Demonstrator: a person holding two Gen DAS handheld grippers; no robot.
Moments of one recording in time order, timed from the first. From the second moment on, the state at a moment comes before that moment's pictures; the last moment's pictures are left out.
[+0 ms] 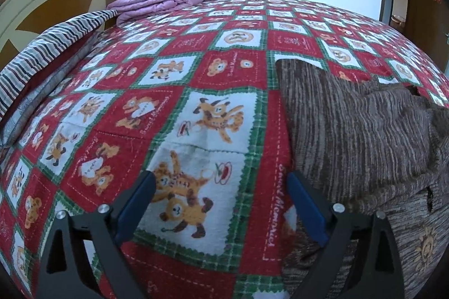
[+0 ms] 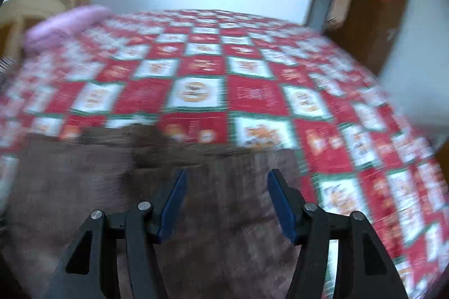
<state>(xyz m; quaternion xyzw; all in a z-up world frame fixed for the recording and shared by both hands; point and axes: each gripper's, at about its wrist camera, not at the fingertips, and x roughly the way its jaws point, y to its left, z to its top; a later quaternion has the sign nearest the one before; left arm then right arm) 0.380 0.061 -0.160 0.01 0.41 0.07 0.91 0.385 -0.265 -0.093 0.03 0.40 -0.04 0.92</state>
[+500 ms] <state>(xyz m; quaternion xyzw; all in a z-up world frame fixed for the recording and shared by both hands) 0.380 0.074 -0.161 -0.02 0.42 0.07 0.91 0.334 -0.195 -0.109 0.00 0.40 0.12 0.91</state>
